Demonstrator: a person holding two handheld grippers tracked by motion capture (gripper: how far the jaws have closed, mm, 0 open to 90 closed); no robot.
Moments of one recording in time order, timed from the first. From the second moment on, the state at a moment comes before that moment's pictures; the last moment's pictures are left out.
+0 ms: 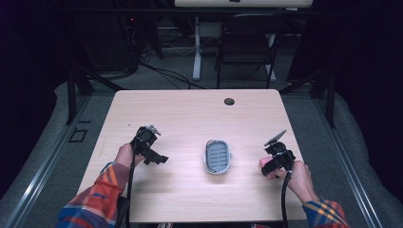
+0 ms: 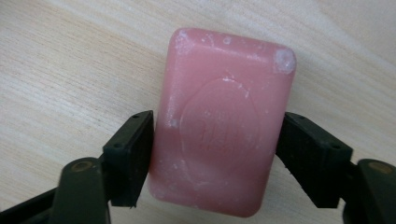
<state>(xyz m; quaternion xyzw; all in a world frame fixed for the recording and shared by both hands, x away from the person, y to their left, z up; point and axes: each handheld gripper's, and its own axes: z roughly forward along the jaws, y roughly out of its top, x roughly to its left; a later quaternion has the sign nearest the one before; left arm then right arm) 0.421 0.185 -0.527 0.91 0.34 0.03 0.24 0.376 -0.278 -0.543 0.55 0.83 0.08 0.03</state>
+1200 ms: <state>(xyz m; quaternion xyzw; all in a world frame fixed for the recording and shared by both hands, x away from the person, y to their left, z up) 0.421 0.184 -0.527 0.91 0.33 0.03 0.24 0.375 -0.286 -0.523 0.53 0.84 0.08 0.04</state>
